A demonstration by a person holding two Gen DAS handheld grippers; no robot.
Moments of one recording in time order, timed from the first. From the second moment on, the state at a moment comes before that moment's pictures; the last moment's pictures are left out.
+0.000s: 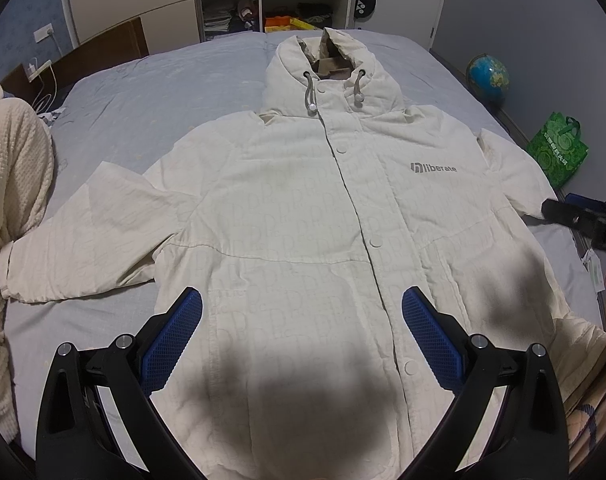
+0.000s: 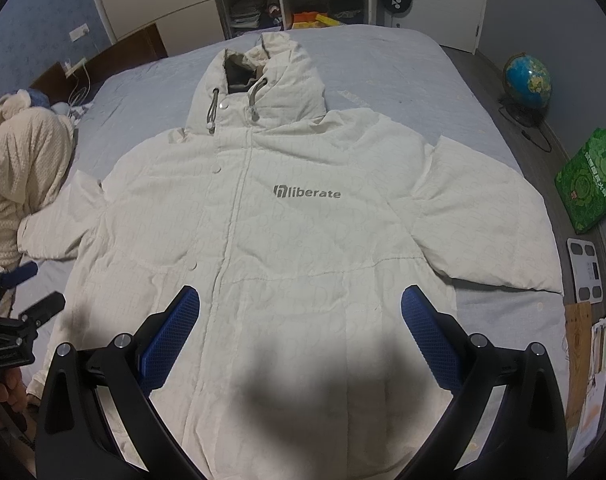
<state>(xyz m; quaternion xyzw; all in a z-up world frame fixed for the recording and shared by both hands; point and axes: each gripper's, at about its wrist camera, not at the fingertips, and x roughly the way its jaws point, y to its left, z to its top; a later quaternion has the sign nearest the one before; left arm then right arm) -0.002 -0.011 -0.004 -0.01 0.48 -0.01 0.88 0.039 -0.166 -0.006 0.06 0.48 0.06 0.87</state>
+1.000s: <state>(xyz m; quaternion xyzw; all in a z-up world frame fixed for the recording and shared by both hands) 0.067 -0.005 -0.017 -0.05 0.49 -0.02 0.87 0.025 -0.500 -0.164 0.54 0.39 -0.10 0.74</state>
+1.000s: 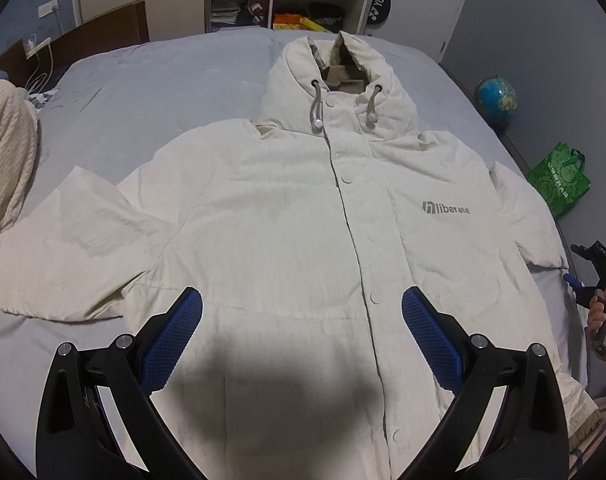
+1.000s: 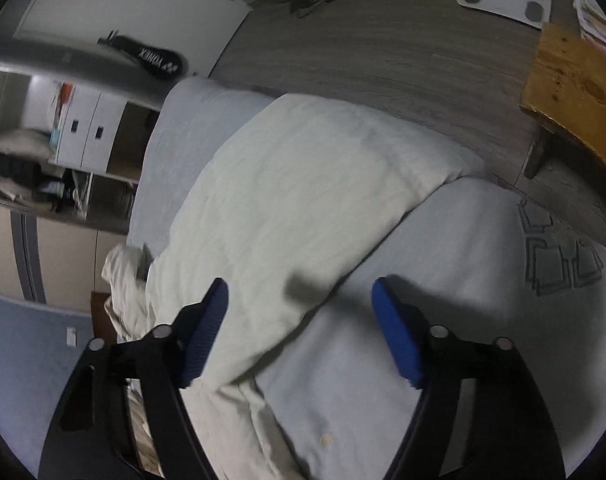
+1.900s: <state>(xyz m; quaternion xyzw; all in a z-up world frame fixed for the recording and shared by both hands) 0.078 0.000 -0.012 -0.01 0.48 0.00 0.88 0.073 -0.437 -0.048 0.45 0.27 -0.05 0.85</state>
